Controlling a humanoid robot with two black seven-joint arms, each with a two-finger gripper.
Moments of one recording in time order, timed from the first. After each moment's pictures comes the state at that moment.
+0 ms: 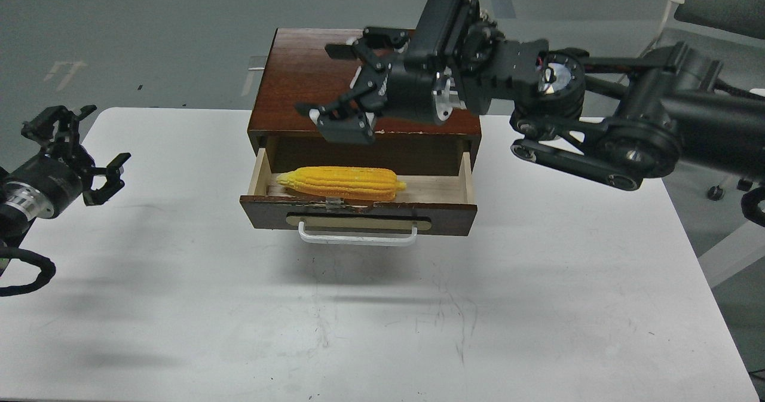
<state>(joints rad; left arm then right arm) -0.59 0.72 -0.57 -0.66 -0.03 -0.49 -0.31 1.54 -0.30 0.00 1.22 -1.56 -0.10 0.23</state>
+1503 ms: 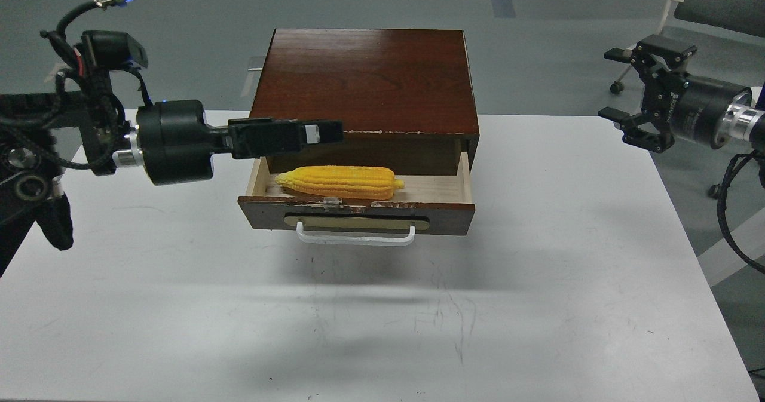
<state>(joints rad) -0.83 0.89 -0.64 -1.67 1.25 -0.49 -0.49 0.98 -0.89 0.29 1.03 -0.14 0.48 0.03</state>
